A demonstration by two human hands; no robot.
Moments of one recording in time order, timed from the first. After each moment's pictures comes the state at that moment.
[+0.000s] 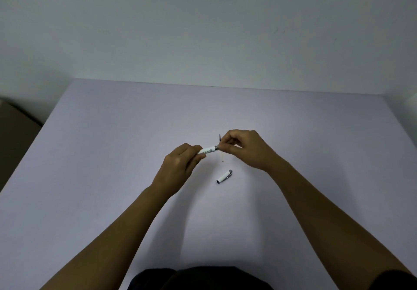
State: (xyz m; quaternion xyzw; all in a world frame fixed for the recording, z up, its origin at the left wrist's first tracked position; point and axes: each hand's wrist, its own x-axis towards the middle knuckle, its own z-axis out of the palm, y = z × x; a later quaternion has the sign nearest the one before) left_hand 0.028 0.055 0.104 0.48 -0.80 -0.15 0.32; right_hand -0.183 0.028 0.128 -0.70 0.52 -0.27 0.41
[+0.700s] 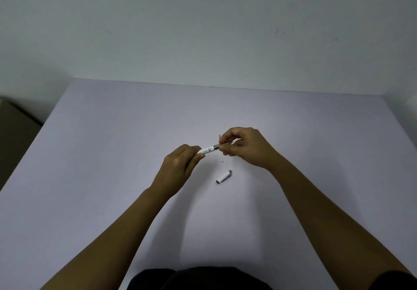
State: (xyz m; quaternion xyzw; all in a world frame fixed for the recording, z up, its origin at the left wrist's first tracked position) left_hand 0.027 0.059 0.104 0.48 -0.79 -0.17 0.34; right_hand -0.183 0.026 0.132 -0.65 0.53 -0.28 0.46
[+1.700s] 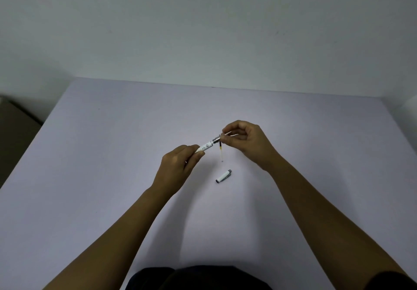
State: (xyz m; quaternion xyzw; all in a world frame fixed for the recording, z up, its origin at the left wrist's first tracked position) left_hand 0.027 0.059 0.100 0.50 -0.77 -0.17 0.35; right_hand -0.181 0.030 0.136 -0.57 0.52 -0.38 0.51
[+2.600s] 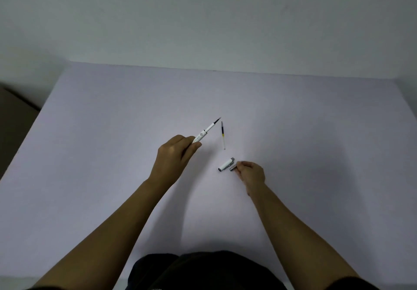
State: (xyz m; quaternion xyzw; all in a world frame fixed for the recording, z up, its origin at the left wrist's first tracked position) left_hand 0.033 0.054 0.087 0.54 -0.76 -0.17 0.32; right_hand -0.177 0.067 -0.030 -0.14 0.78 -0.37 0.49
